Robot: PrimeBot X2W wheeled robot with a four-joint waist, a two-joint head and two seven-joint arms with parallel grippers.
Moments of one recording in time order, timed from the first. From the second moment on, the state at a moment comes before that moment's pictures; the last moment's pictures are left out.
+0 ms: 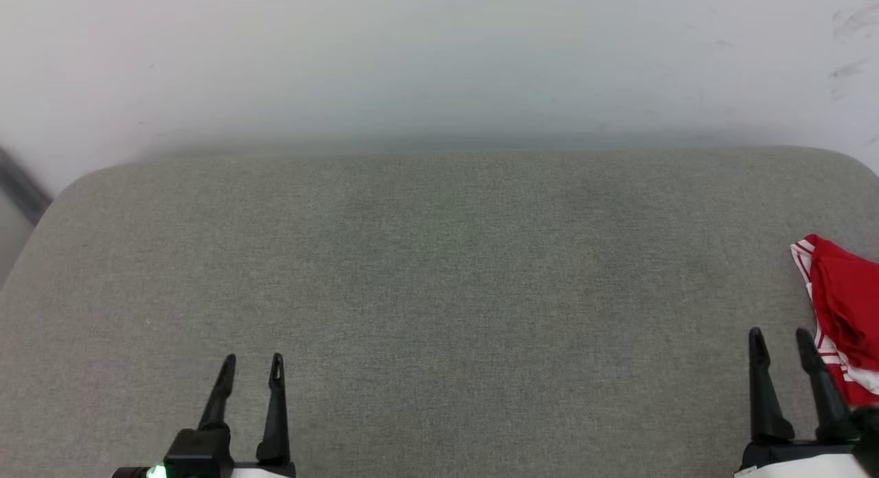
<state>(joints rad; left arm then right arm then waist) 0.14 0.05 -0.02 -0.01 -0.04 0.01 -0.26 0.13 -0.06 -0.13 -0.02 0.13 0.13 -0.26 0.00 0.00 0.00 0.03</state>
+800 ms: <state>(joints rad) 0.11 0.06 -0.02 0.09 -0.43 -0.02 -0.19 0.10 -0.05 -0.12 0.08 0.48 0.13 -0.17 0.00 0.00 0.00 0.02</state>
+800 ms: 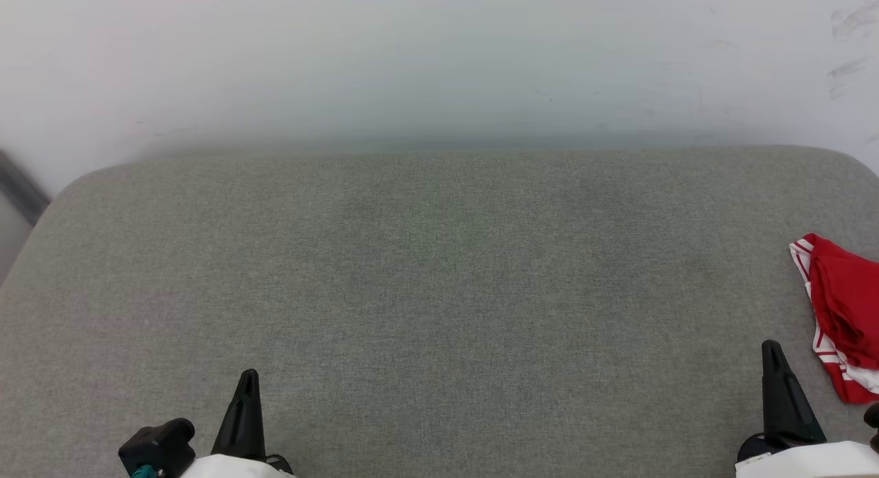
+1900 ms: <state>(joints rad) 0.02 0.08 0.01 0.16 -0.94 -0.06 -0.08 0.02 -0.05 -0.12 0.15 0.95 0.13 -0.05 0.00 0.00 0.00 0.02</state>
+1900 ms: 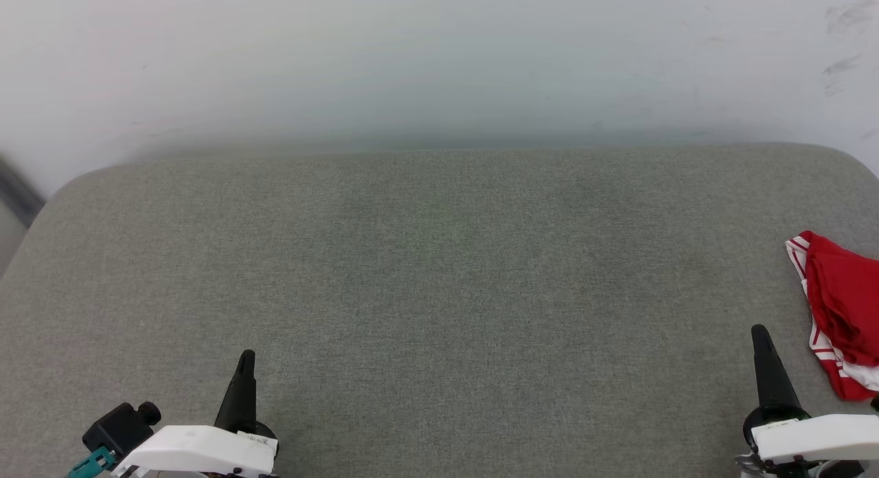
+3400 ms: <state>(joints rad) -0.06 0.08 0.06 0.22 -1.41 -0.11 0.03 -0.06 -0.05 -0.12 0.21 1.40 0.13 0.06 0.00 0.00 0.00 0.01</state>
